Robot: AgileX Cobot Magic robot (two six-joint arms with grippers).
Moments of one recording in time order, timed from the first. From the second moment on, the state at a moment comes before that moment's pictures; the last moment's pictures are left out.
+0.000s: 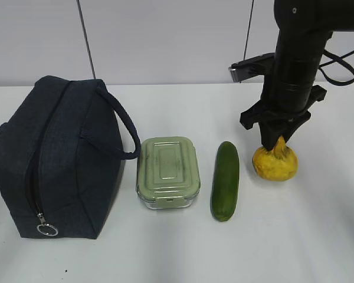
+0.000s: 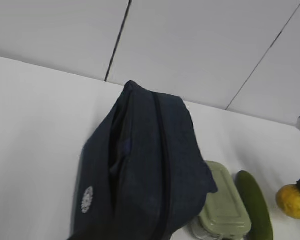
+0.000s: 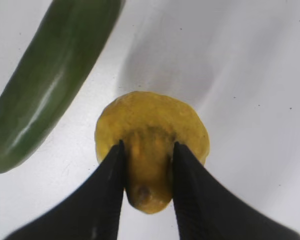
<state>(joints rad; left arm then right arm) 0.04 0.36 -0.53 -0.49 0.80 0.20 0.28 1.99 -1.61 -0.04 1.21 -0.11</state>
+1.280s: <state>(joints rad) 0.04 1.20 -0.60 -0.91 0.57 0.67 0.29 1.97 -1.88 0.78 1.23 -0.43</state>
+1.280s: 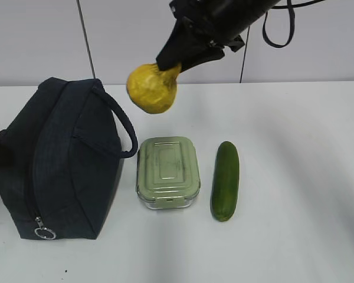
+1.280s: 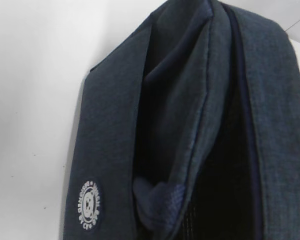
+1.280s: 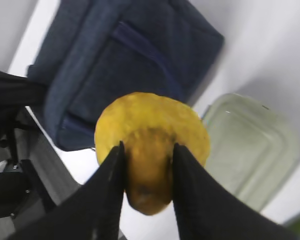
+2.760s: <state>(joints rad) 0.04 1.20 -0.60 -1.25 0.67 0.80 0.50 2.19 -1.89 1.01 0.75 -0.73</state>
